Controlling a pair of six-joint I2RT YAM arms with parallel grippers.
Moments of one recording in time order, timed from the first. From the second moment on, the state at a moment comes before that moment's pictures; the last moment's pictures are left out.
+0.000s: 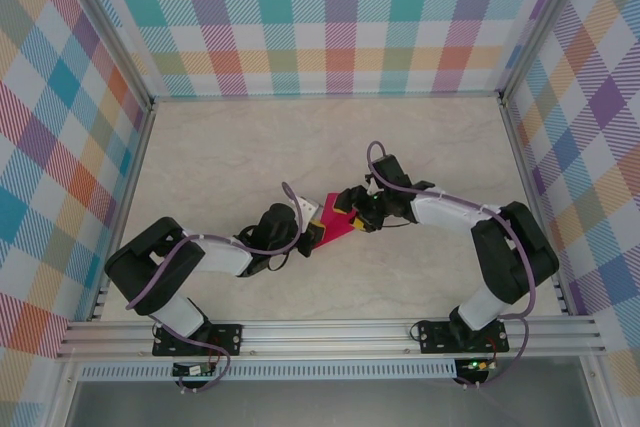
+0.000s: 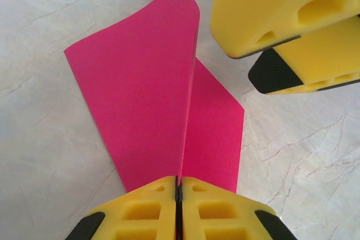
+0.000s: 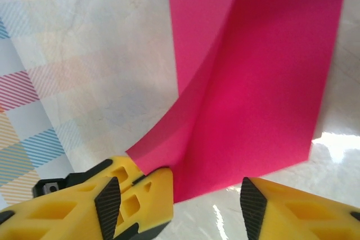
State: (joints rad) left arm -0.76 1.59 0.47 0.56 0.13 -0.22; right arm 0.56 1.60 0.89 -0.22 -0.49 1.05
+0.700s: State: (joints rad) left arm -0.76 1.62 0.46 0.58 0.12 -0.52; right arm 0.56 1.71 0.83 -0.06 -0.53 1.01
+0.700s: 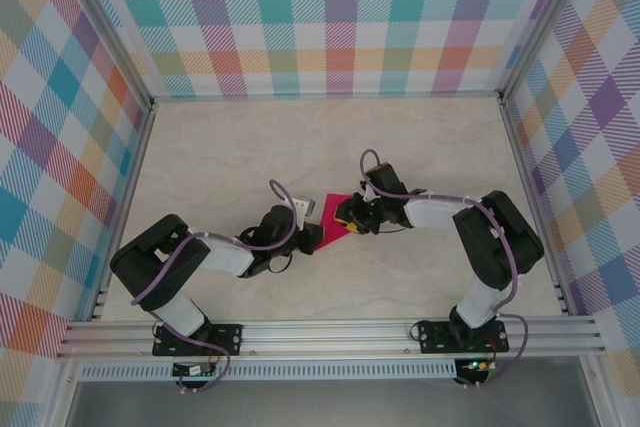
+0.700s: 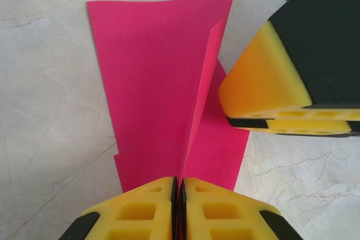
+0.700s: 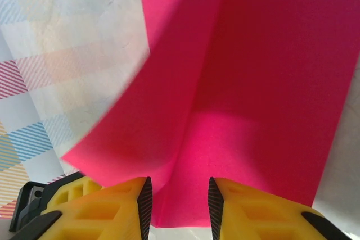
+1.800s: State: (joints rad) left arm -0.75 1.56 0.46 0.51 0.16 -0.62; right arm 0.56 1.79 0.82 0.05 -0.56 0.99
